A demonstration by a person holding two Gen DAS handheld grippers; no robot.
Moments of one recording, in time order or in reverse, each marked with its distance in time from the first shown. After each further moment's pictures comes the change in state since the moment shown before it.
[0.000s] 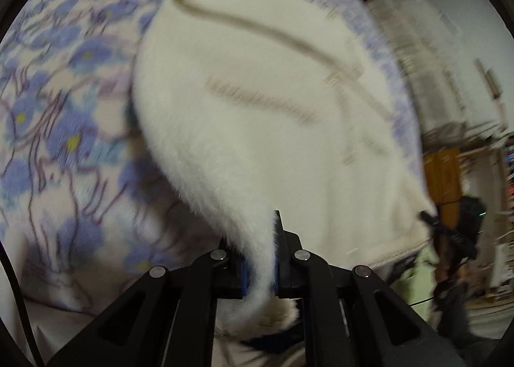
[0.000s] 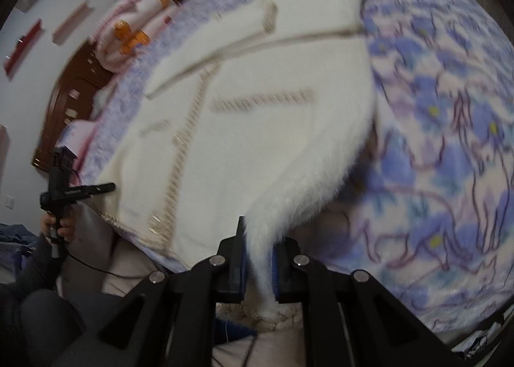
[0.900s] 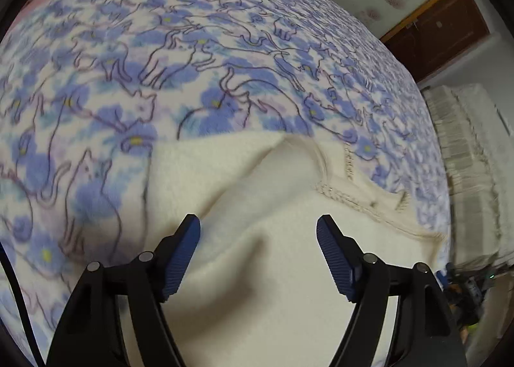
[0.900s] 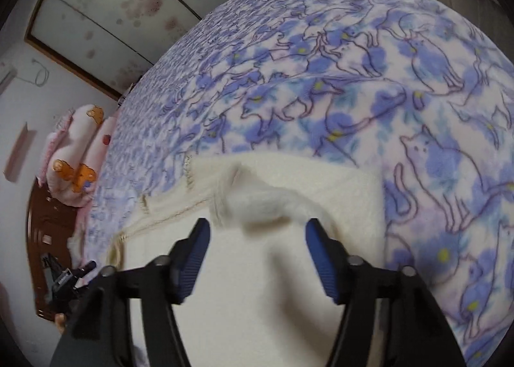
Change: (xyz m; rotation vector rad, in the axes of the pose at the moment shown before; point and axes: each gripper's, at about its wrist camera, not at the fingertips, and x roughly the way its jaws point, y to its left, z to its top) left arm 0.086 0.018 0.349 -0.167 -0.220 0.232; right arm 0.111 -0.108 0.335 0.287 -0.205 -0.155
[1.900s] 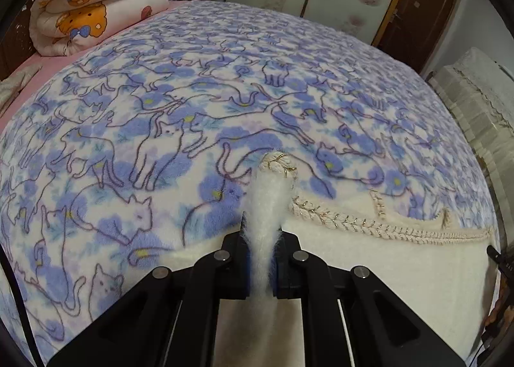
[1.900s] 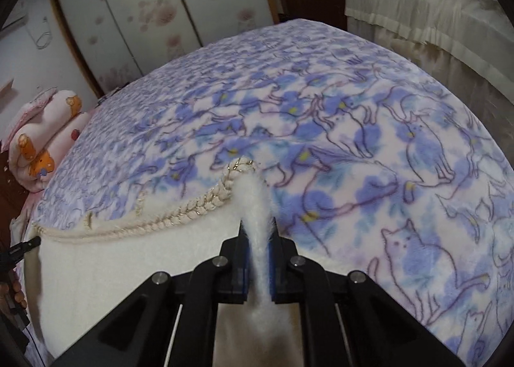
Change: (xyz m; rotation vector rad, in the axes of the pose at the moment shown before) left arm 0.028 -0.025 0.048 0.208 -0.193 0.155; right arm 0.032 0.001 0.024 -0.170 -0.182 -0.227
